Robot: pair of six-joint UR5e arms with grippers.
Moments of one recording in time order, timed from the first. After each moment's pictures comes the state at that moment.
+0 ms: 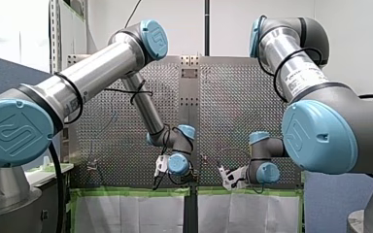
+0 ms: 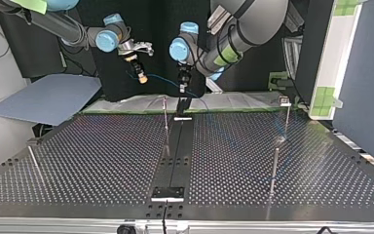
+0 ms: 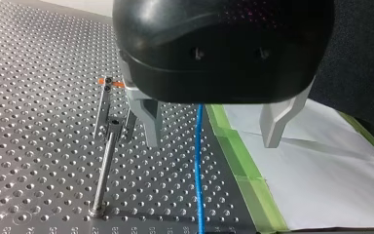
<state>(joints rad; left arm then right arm) -0.66 -2.49 -1.63 -2.52 -2.04 -1.57 1.92 -0.70 1.92 -0.88 1.23 1.18</state>
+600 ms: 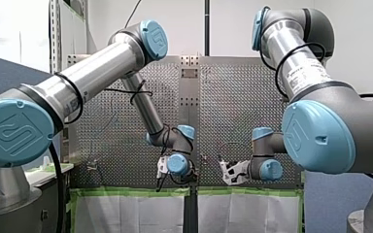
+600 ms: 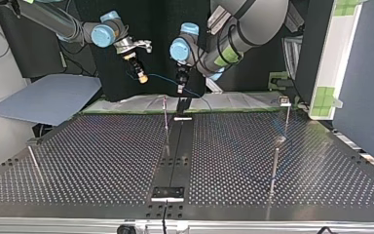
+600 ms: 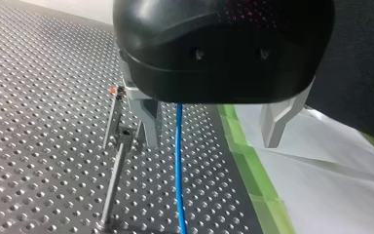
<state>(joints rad) -0.66 -2.49 -1.63 -2.49 -1.98 -1.64 1.90 -0.77 1.98 -0.96 1.15 1.22</state>
